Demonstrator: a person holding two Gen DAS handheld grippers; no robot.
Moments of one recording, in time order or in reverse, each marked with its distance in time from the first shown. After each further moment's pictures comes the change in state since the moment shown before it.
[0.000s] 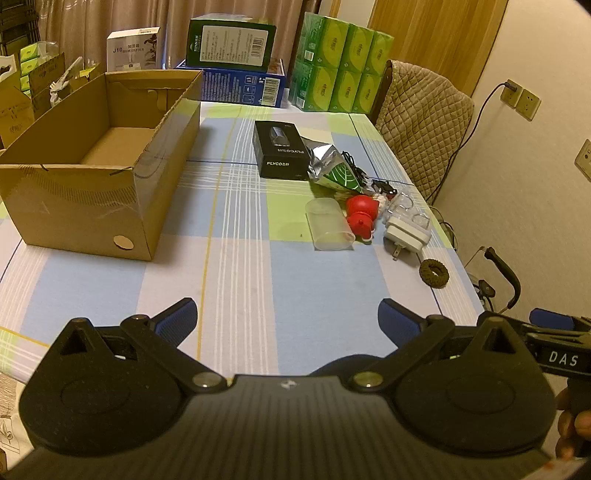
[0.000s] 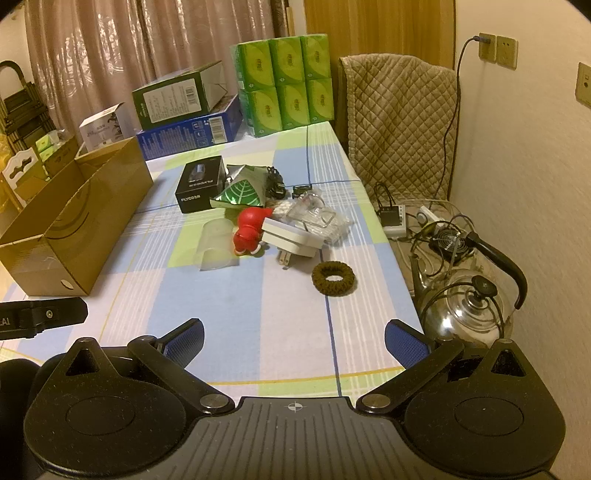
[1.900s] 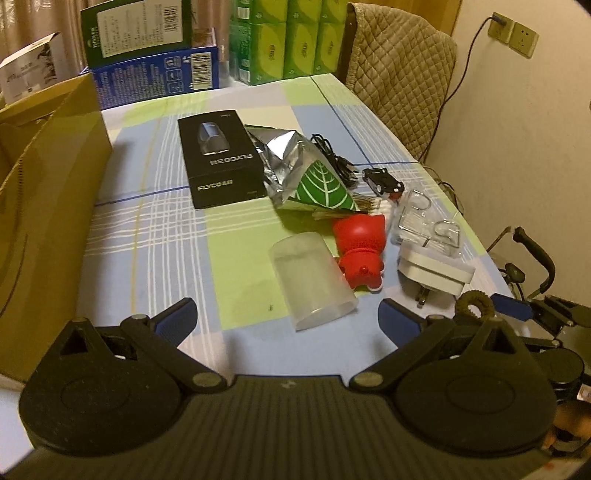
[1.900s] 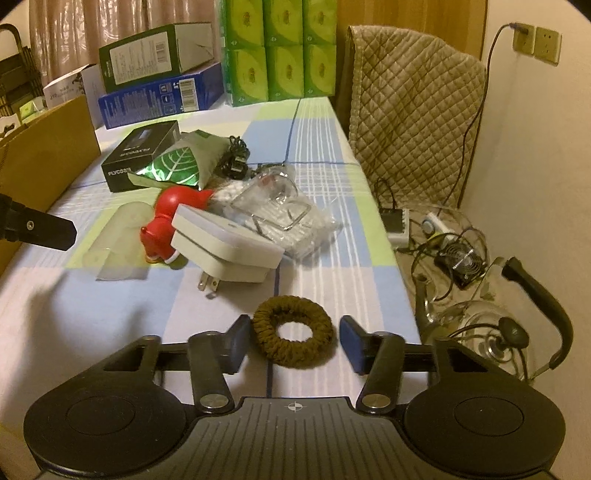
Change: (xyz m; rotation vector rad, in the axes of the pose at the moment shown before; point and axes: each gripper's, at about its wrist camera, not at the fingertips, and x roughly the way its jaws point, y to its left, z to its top) left arm 0.158 -0.034 0.081 0.202 0.119 -0.054; right arm 0.159 -0.048 0.021 -0.102 0.023 -0.039
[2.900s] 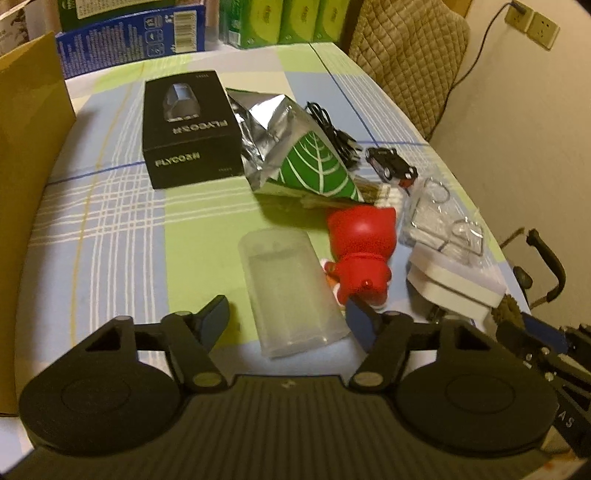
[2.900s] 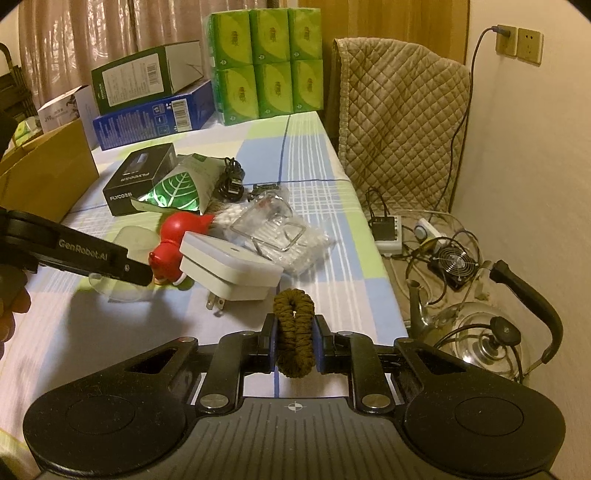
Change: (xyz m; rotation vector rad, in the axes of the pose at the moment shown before) left arm 0.064 -0.008 0.011 -0.045 0.088 -0.028; right arm -0.020 0.004 0.008 0.049 -0.035 -0.013
